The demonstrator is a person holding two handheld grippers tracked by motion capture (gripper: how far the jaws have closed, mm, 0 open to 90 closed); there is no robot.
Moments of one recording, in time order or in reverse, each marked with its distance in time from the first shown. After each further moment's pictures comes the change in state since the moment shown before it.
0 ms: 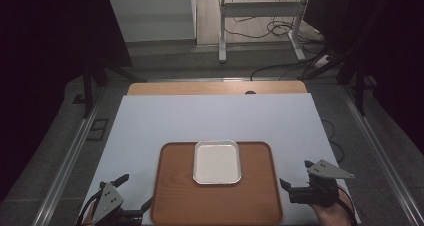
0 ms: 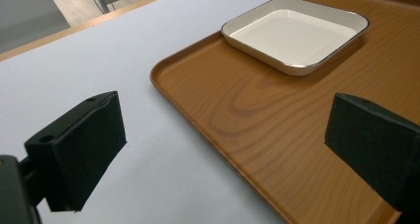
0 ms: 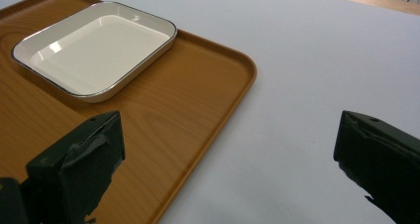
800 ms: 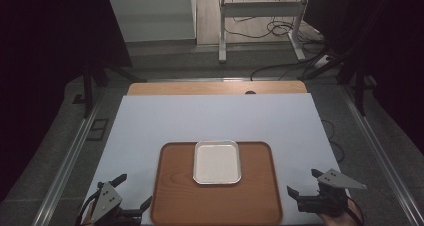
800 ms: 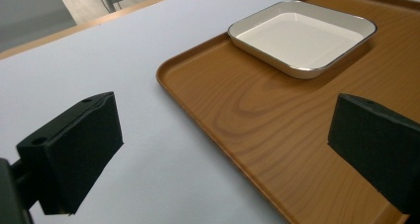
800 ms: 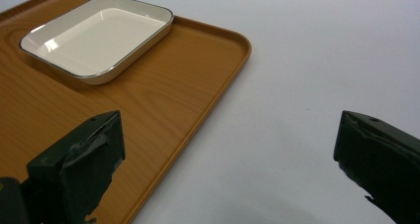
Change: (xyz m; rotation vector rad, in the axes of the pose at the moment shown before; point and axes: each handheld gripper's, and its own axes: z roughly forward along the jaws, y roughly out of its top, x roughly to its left) left arm 0.001 0.000 0.000 -0.008 0.018 -0.027; right arm -0.007 -0.023 -0.013 -0.006 0.014 0.047
